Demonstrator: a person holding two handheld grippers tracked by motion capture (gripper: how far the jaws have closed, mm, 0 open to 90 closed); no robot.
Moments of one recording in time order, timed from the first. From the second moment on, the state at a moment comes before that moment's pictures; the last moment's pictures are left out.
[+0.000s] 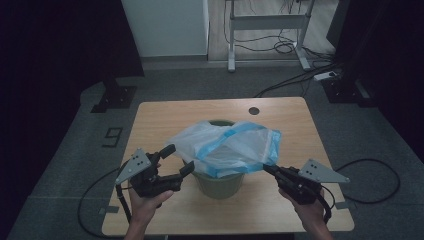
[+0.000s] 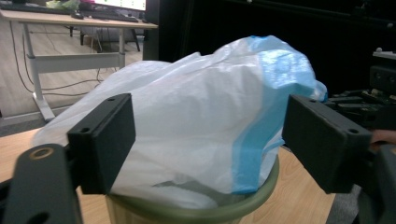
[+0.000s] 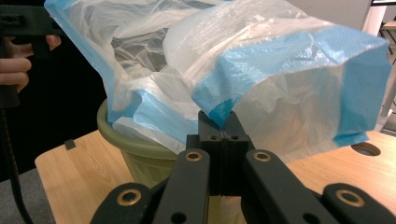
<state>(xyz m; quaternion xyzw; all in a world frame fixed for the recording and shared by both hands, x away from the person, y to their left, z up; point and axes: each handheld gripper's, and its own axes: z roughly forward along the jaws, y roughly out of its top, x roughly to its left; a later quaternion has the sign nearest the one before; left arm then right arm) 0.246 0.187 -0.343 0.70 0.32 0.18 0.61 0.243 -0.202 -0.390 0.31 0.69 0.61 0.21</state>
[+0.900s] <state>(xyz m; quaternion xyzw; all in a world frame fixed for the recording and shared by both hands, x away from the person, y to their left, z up) 0.273 0.127 -0.347 0.73 0.34 0.23 0.55 0.240 -0.183 -0.382 0.29 0.70 0.61 0.22</state>
